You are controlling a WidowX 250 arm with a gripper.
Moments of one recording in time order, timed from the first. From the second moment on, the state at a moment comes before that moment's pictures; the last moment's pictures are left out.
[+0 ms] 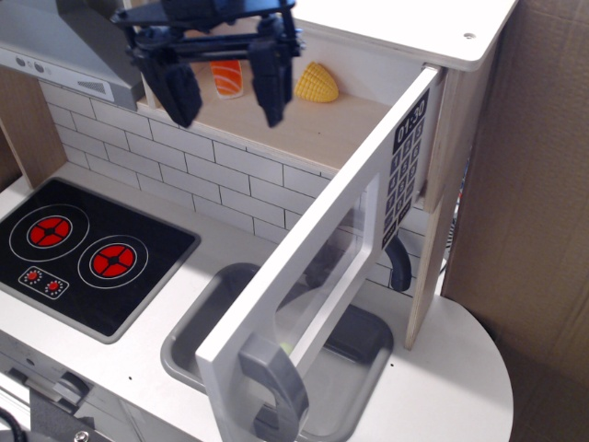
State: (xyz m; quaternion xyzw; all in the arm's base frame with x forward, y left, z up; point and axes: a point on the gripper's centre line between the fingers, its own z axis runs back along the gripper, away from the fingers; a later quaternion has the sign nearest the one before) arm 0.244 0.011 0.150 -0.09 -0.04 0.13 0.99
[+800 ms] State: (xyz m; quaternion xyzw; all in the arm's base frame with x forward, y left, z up) arm 0.259 -0.044 0.154 -0.07 -0.09 0.06 0.99
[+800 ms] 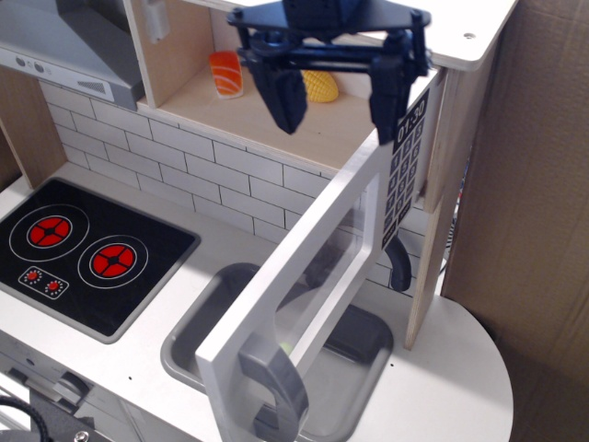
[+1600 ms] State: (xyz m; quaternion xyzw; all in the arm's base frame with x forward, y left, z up) arm 0.255 -0.017 0.125 0.01 -0.04 0.03 1.00
